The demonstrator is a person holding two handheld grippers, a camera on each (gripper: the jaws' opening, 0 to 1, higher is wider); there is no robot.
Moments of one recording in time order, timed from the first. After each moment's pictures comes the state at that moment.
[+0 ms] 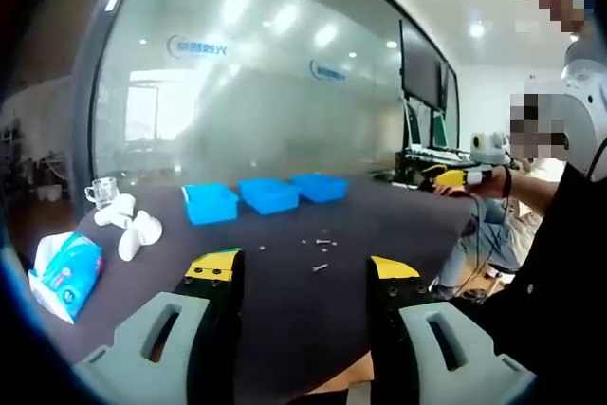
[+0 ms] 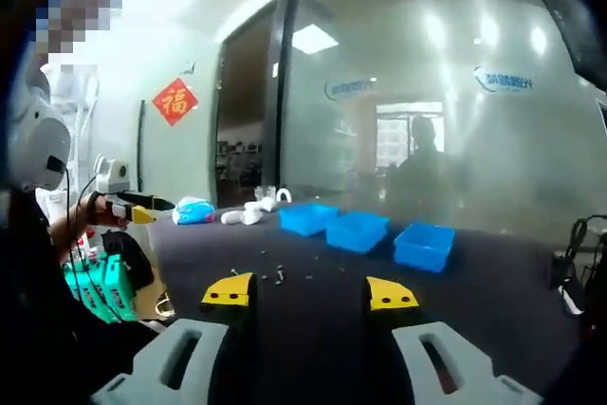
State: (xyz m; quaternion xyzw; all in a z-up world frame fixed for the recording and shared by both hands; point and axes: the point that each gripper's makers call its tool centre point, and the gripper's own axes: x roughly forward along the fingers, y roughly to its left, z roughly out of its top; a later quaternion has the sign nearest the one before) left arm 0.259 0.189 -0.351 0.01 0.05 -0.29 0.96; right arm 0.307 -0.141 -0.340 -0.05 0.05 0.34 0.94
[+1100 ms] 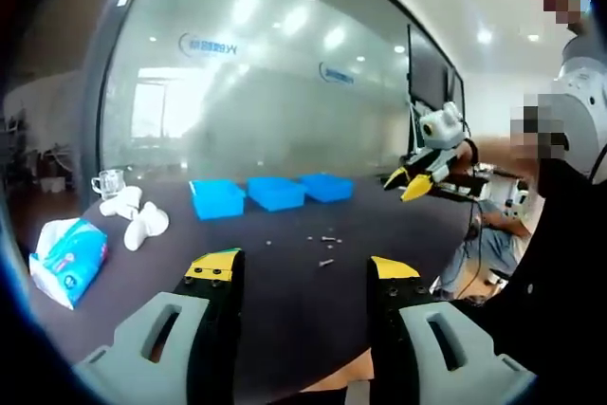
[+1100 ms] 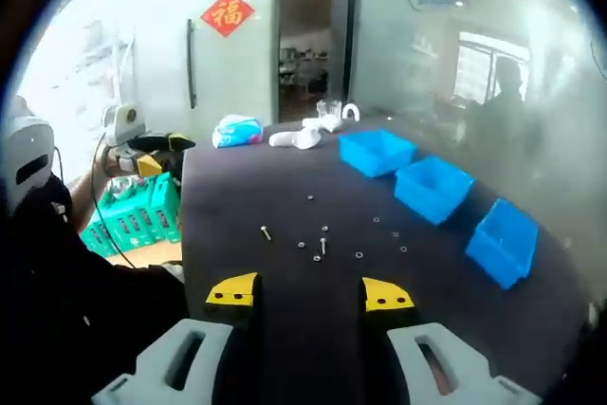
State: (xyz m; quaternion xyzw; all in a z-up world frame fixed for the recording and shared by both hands) left arm 0.257 0.202 -0.357 -0.01 0.05 -0.27 0.96; right arm 0.358 -0.048 -0.372 -0.19 0.24 0.46 0.83
